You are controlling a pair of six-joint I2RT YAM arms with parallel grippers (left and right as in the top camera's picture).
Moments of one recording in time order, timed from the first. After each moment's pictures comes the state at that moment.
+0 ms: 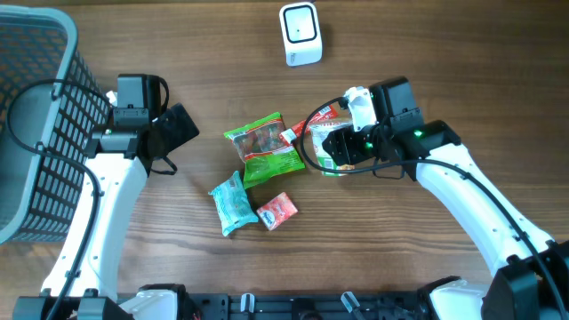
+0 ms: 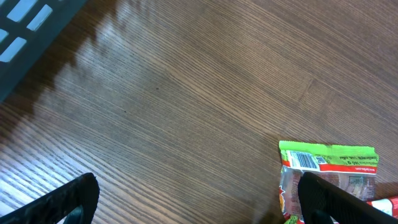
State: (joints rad) left arm -0.02 1.39 1.10 -0.83 -0.15 -0.55; right arm 0.34 1.49 1.03 -0.59 -0.31 0.04
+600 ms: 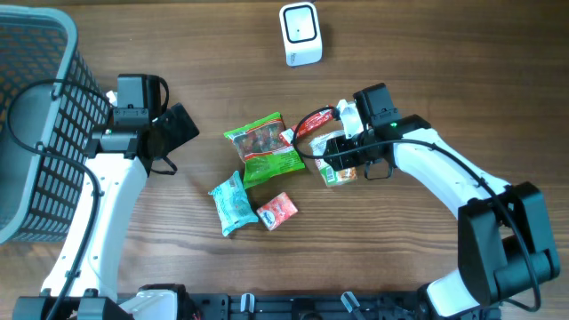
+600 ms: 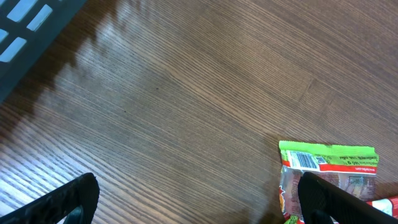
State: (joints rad) left arm -0.02 1.39 1.10 -0.83 -0.15 -0.55; right arm 0.34 1.72 1.02 -0.54 -0.29 0.05
